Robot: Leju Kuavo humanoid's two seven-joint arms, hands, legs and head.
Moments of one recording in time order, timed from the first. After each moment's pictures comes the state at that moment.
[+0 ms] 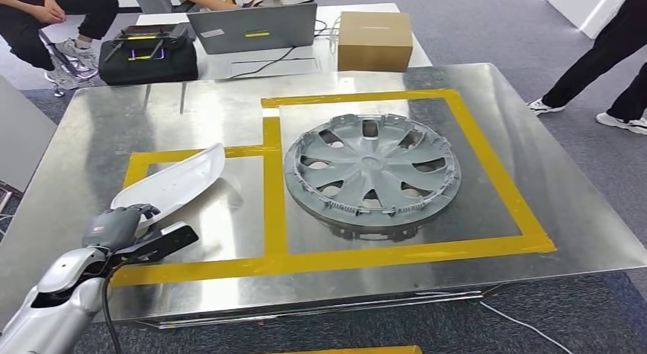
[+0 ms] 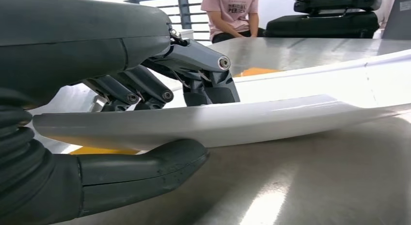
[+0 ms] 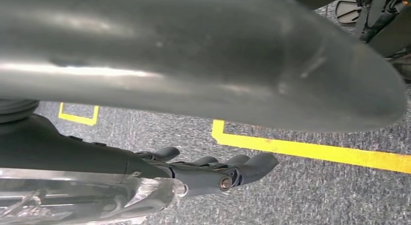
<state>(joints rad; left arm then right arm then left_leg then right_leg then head) -0.13 0.19 -0.09 -1.33 -0.92 0.04 0.02 -0.04 0.14 -1.33 -0.26 1.45 -0.04 0.01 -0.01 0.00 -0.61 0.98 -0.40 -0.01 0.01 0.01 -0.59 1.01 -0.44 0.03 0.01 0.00</state>
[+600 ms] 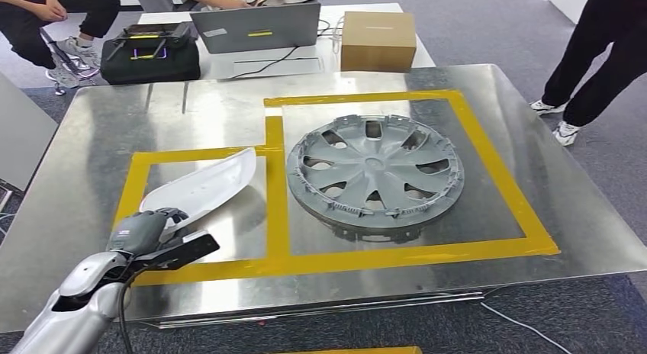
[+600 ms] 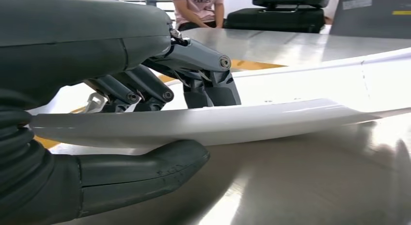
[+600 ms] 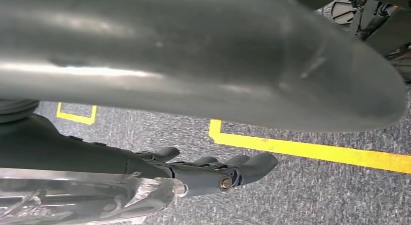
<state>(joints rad) -0.11 0.14 -0.16 -1.35 -0.89 0.04 -0.02 -0.04 0.14 -1.33 -0.26 1.46 -0.04 0.01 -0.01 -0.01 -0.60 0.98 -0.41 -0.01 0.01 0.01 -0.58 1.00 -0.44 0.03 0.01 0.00</state>
